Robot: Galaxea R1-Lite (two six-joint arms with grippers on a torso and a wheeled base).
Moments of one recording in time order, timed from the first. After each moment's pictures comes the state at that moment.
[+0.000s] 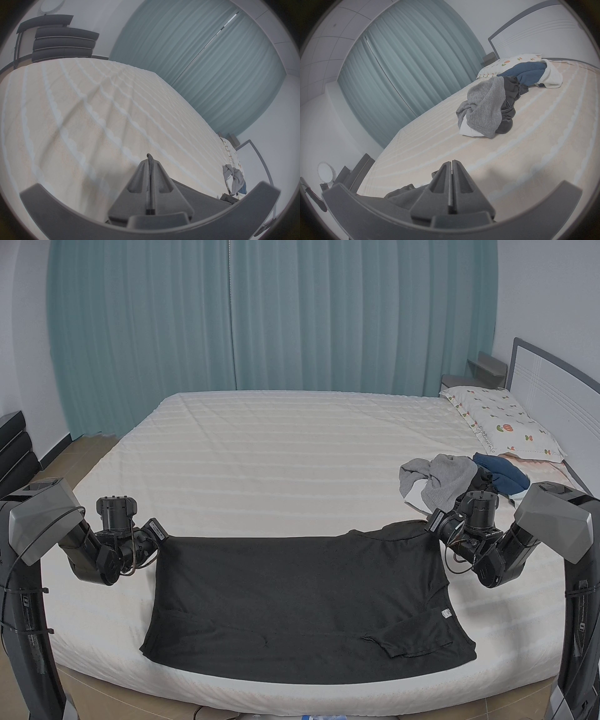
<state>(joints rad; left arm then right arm) 0.04 2.31 -0.97 -0.83 -0.06 -0.70 0.15 2.40 -1.04 -1.08 -0.03 0.58</state>
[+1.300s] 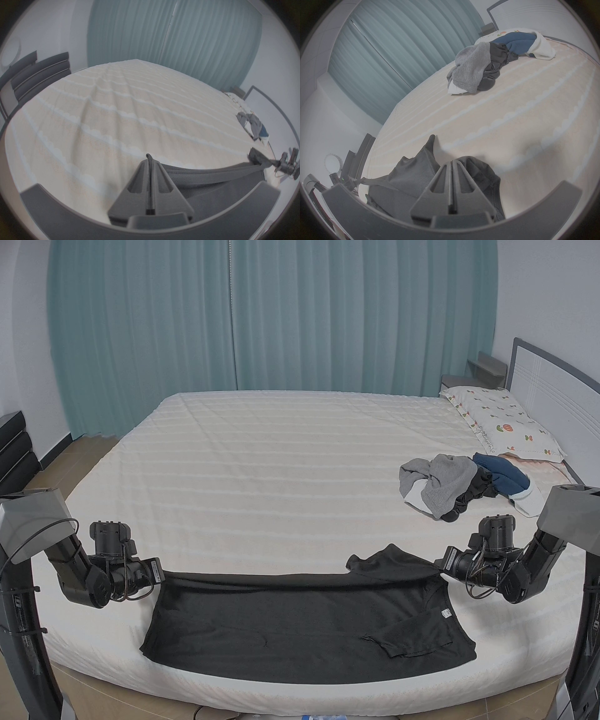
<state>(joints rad) 0.06 2.26 -0.74 -0.84 -0.08 -0.25 0.10 2.27 -0.75 -0.94 0.17 0.55</state>
